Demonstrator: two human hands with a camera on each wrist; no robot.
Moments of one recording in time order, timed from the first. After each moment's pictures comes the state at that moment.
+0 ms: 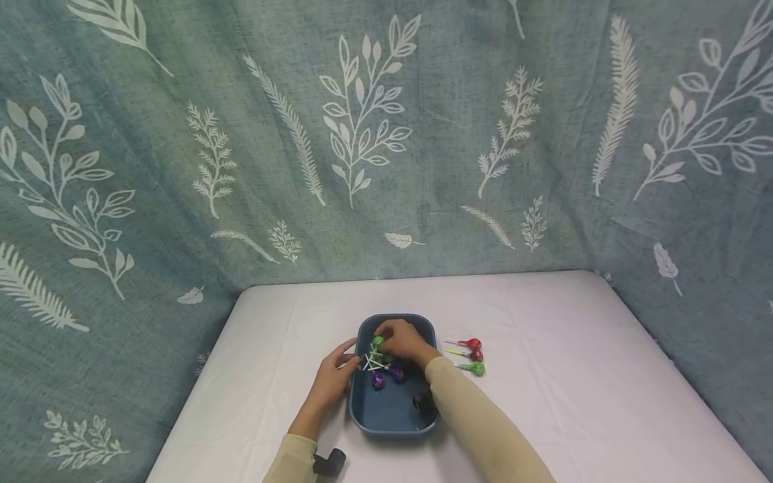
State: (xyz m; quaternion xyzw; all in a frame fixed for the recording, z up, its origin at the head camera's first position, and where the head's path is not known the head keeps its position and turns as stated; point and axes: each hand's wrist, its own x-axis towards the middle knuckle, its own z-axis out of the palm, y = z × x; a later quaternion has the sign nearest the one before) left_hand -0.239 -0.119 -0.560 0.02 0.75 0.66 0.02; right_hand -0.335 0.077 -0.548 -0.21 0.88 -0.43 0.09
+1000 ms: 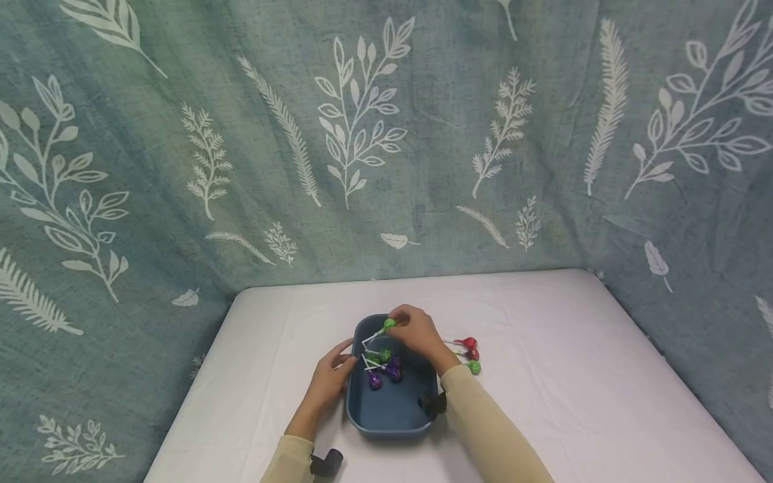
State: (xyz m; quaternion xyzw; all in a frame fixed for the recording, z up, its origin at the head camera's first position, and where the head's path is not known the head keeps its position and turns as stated) left_hand -0.236 -0.118 -0.556 0.01 0.75 0.66 0.02; right_hand -0.313 0.105 -0.513 -0.15 0.85 -0.50 -0.01
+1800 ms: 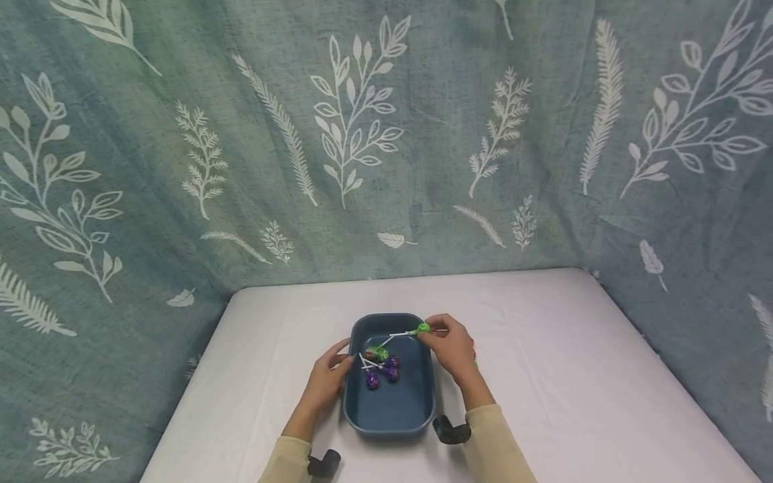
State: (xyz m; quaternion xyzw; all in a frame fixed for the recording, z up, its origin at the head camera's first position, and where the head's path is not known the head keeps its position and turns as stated) left_hand -0.237 -0.118 -0.562 0.00 0.75 0.66 0.02; right_hand -0.259 0.154 -0.501 0.01 0.82 -0.57 -0.05
